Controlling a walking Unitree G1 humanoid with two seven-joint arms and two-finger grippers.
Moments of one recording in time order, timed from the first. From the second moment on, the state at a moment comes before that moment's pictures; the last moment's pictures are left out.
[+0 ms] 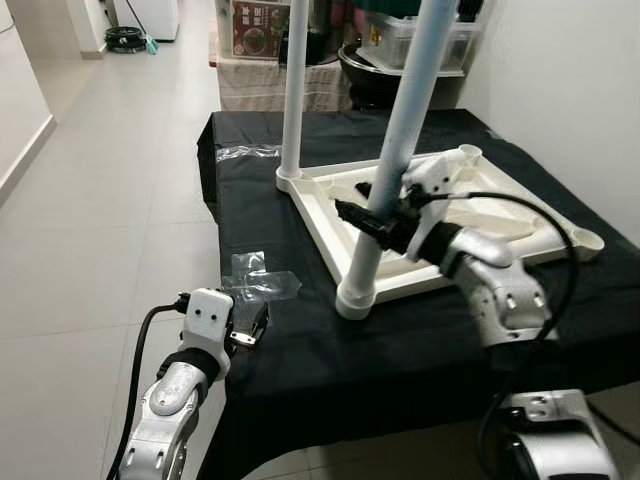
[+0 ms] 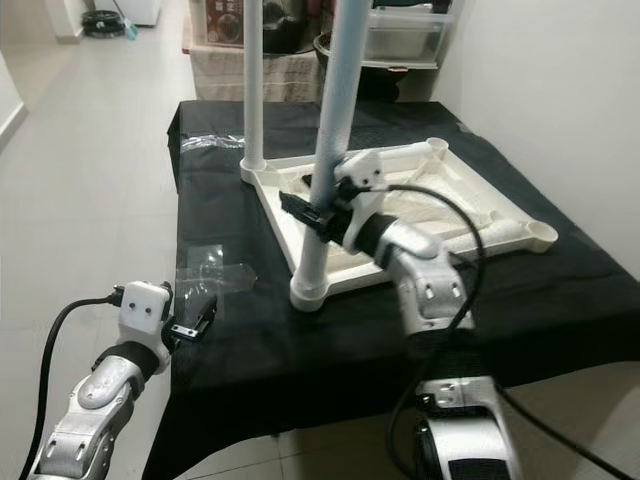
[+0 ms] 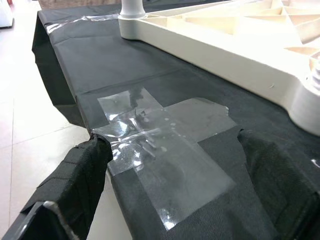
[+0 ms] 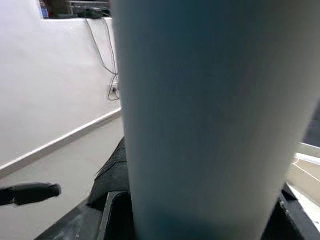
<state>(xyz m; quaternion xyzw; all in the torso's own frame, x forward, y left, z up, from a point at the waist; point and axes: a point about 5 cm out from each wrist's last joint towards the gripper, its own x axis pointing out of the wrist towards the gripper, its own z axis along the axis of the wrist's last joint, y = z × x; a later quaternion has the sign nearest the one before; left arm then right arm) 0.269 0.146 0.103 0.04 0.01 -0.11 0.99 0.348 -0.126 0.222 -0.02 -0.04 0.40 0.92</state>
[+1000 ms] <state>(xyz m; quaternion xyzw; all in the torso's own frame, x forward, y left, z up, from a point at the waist) 0.267 0.147 0.102 0.04 0.02 -0.11 0.99 0.376 -0.157 0.207 0.06 -0.01 0.17 0.98</state>
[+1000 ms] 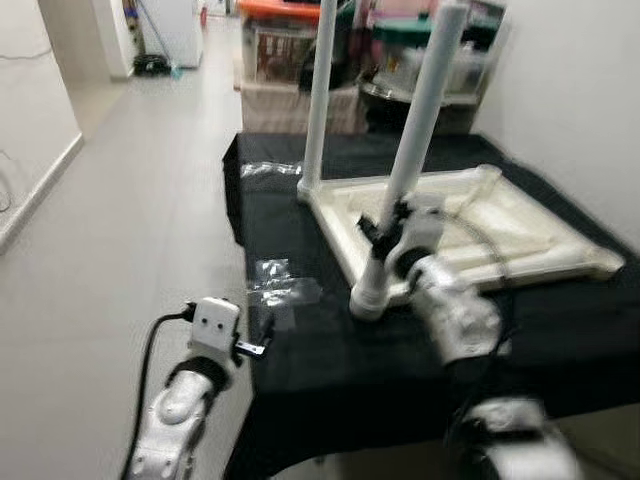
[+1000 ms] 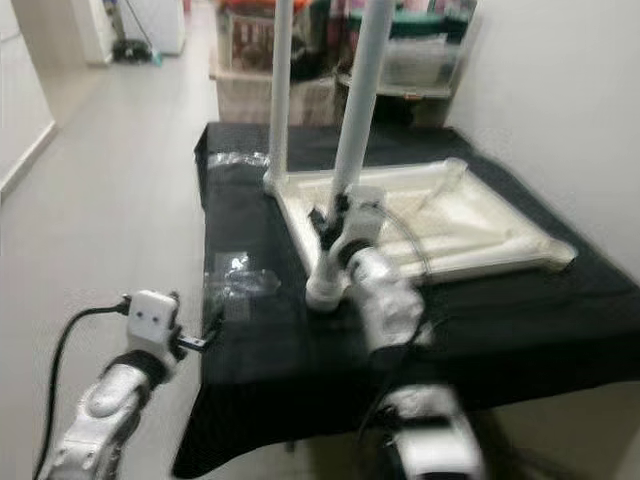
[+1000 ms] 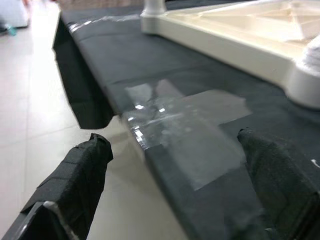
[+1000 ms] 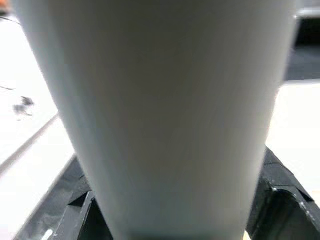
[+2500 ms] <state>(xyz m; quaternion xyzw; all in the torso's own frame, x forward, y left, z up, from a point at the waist) 0.269 0.144 0.104 0.03 0.01 -0.12 0.99 0.369 -0.161 0.184 0.02 0.06 0.28 0.96</state>
